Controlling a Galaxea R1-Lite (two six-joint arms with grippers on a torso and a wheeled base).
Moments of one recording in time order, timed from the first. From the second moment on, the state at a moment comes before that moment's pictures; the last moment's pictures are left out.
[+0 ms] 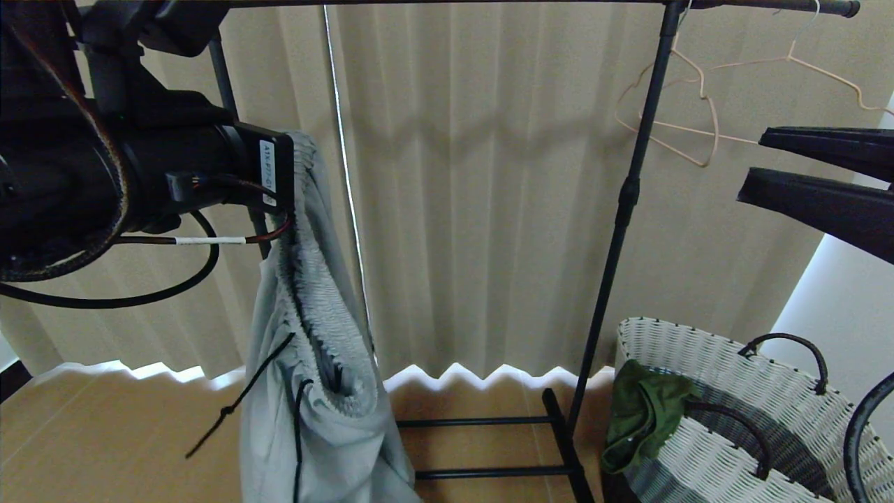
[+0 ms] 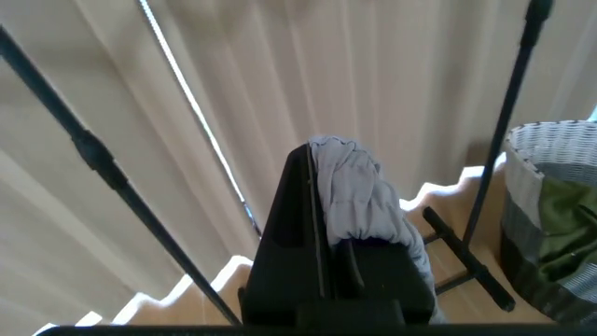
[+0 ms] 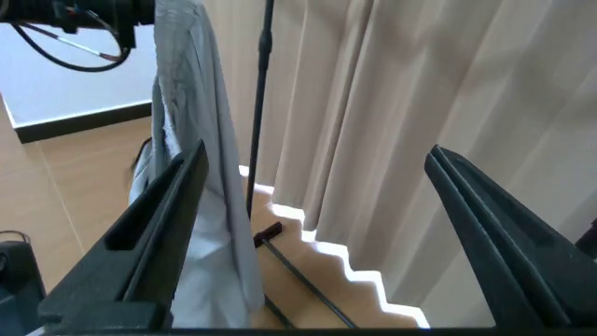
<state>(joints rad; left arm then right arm) -0.55 1.44 -1.20 -0.13 0.26 0.18 0.42 1.14 -0.94 -0.20 0.39 -0.02</state>
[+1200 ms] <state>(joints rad) -0.28 1.11 -0.84 -0.12 0.20 0.24 0.09 1.05 -0.70 -0.26 0.11 -0.39</state>
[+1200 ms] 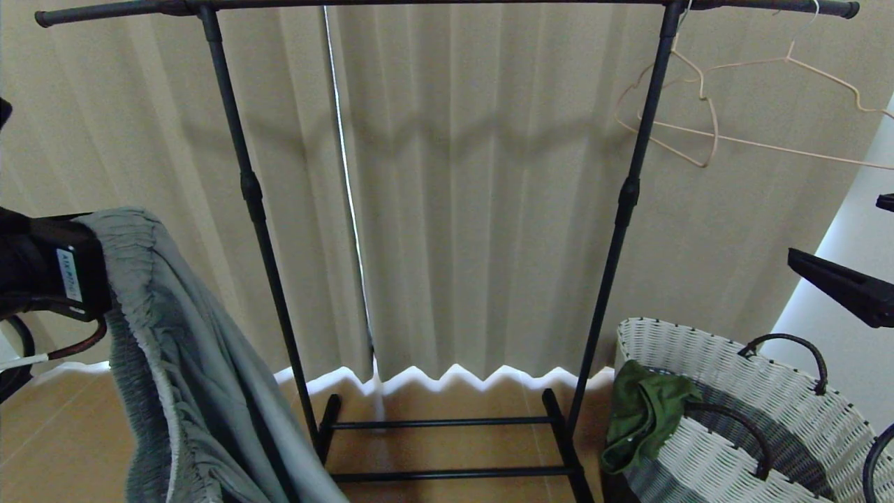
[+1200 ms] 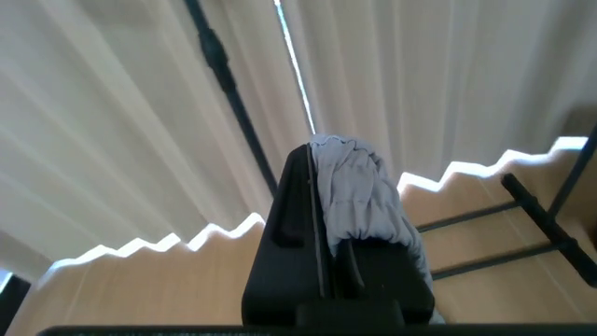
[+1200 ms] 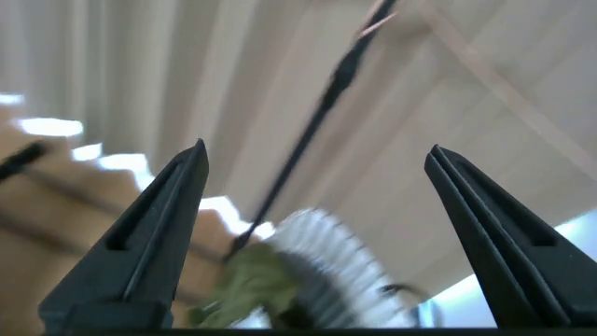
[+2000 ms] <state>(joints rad) -0.27 1.05 -0.77 -0.12 0.12 0.24 0.09 1.03 -0.54 -0.41 0.08 -0.42</state>
